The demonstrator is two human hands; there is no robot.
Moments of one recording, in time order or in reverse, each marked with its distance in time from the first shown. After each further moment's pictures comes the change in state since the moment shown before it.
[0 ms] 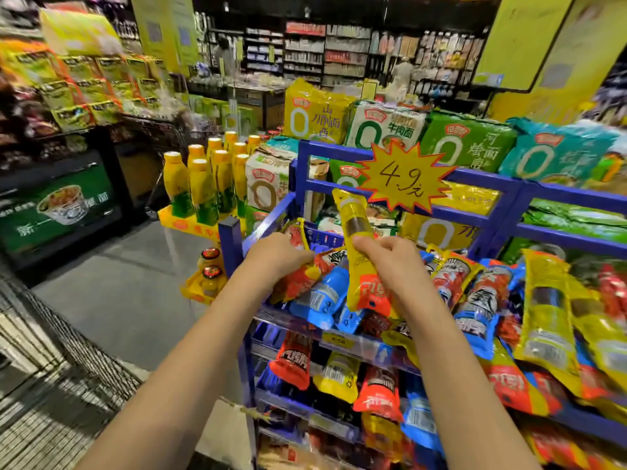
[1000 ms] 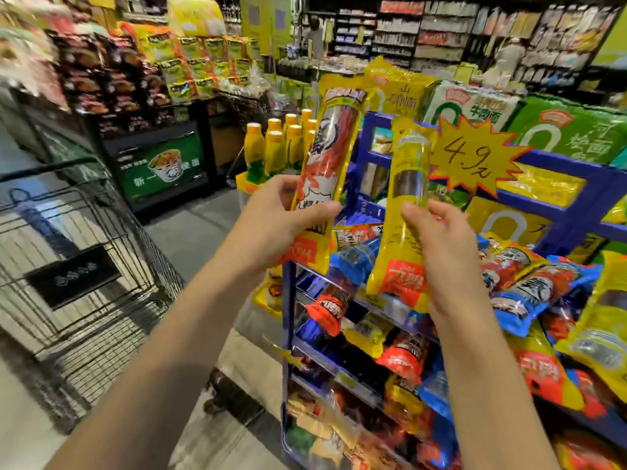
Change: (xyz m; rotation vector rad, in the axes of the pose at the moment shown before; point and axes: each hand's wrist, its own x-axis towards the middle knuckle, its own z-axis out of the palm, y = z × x) left_hand -0.133 -0.018 -0.018 -0.899 0.334 0.161; right_hand -0.070 -0.021 -0.012 0.402 -0.053 -0.150
